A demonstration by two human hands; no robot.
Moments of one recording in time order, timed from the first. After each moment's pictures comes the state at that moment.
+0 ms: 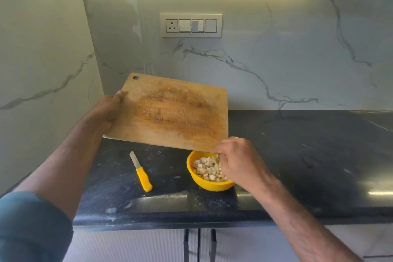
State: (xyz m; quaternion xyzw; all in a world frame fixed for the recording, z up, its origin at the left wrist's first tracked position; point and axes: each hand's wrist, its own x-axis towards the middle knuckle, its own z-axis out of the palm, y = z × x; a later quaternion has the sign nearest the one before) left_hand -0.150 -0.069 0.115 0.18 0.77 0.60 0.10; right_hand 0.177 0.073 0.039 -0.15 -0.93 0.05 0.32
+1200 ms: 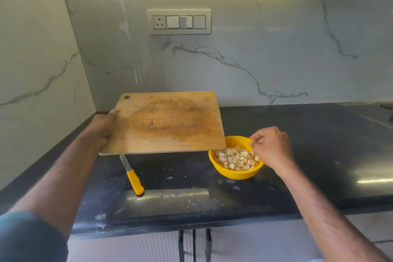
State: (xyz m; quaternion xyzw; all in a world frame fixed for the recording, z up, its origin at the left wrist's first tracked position) left_hand -0.167 -0.057 0.067 0.13 0.80 0.57 0.15; right_hand 0.219 0.136 0.045 -0.47 -0.80 0.18 0.32
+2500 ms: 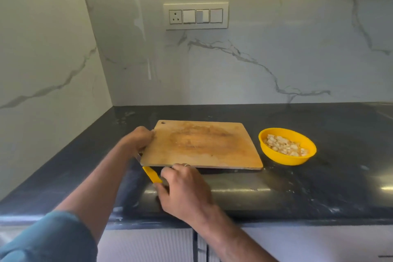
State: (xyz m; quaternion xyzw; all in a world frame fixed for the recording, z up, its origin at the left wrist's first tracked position) left_hand -0.126 -0.039 0.030 0.22 0.87 0.39 0.21; right_hand 0.097 -0.032 -0.016 -0.11 -0.93 0.11 0.32
